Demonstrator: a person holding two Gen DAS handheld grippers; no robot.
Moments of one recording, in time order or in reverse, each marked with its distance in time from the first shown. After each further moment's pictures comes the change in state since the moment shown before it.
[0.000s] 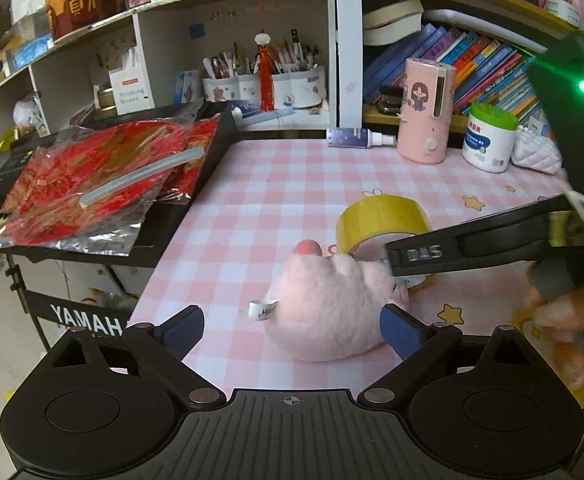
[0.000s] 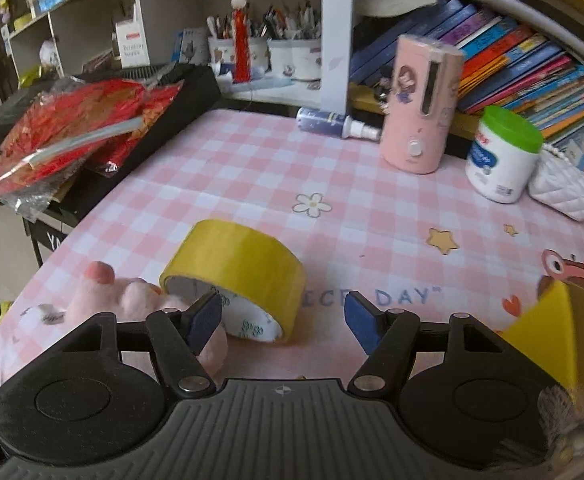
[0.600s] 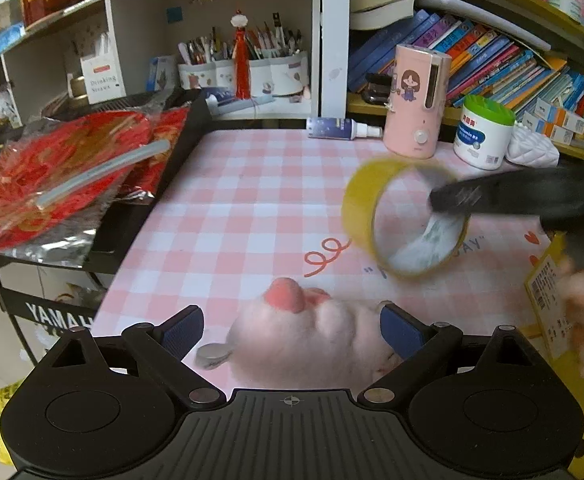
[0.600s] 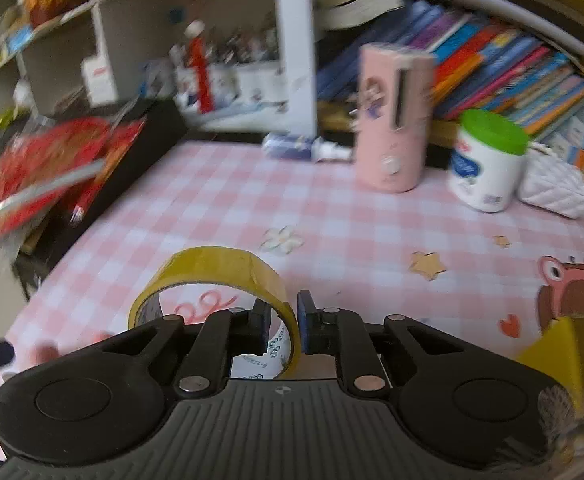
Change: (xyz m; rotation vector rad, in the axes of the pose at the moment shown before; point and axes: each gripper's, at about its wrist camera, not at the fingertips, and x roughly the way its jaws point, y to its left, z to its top) left arm 0.038 -0.009 0.017 -0.007 0.043 -0.065; right arm 0.000 -0.034 0.013 0.133 -0.136 -0.050
